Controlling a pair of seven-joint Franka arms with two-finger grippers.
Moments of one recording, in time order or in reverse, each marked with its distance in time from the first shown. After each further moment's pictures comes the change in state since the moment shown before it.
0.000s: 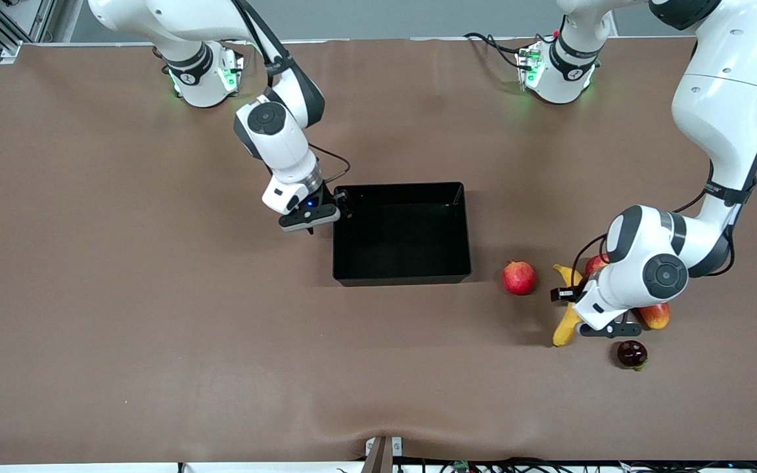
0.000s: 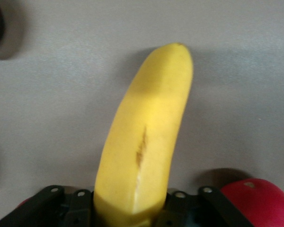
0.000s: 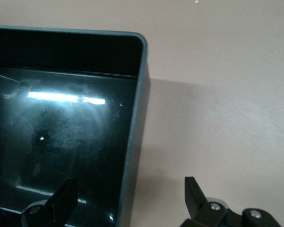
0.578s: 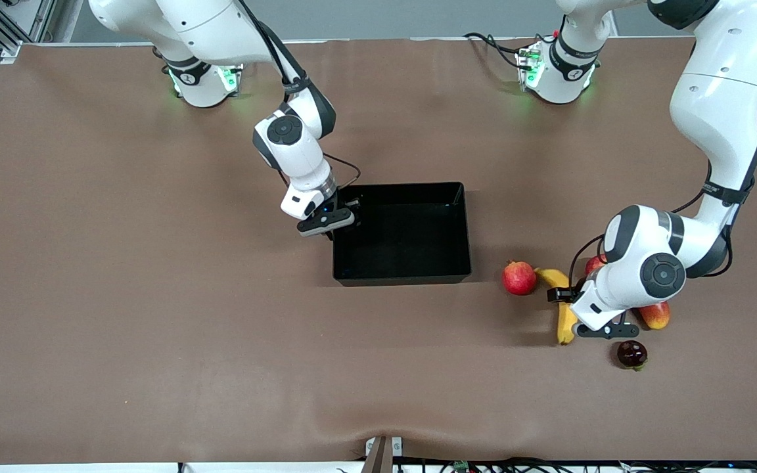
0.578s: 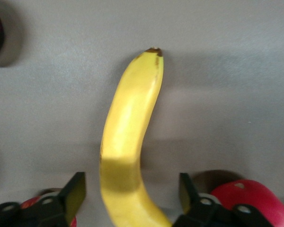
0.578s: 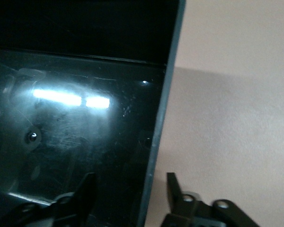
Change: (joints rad) left arm 0.000 -0.010 -0.011 0.010 0.000 0.002 0.000; right arm 0.032 0.114 -0.001 0.020 -0.002 0.132 -0.030
